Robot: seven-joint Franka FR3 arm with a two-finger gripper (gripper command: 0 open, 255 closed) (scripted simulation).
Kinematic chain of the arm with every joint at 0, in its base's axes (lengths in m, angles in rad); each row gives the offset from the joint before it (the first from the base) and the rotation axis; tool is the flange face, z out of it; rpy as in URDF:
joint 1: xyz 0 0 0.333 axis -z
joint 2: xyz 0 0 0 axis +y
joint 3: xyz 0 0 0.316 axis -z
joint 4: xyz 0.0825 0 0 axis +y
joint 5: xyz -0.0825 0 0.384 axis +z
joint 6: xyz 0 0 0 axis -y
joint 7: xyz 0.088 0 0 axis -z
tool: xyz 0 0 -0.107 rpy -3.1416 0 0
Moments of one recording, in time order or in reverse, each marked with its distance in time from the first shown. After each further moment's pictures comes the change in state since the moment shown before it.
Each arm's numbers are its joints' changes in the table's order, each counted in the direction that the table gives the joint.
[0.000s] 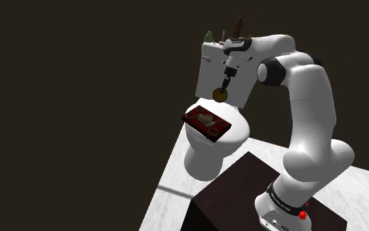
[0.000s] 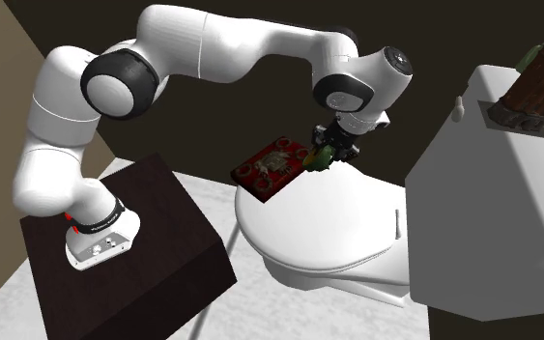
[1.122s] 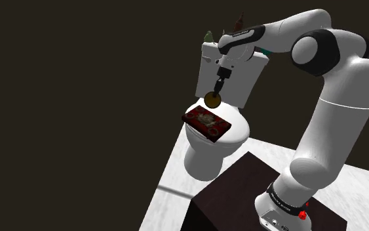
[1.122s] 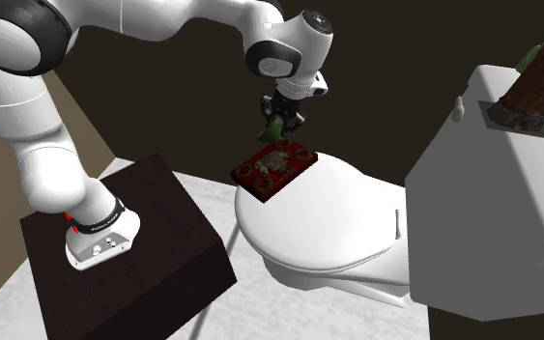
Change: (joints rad) arm -0.267 -0.465 -0.012 0.621 -0.099 0.220 0.182
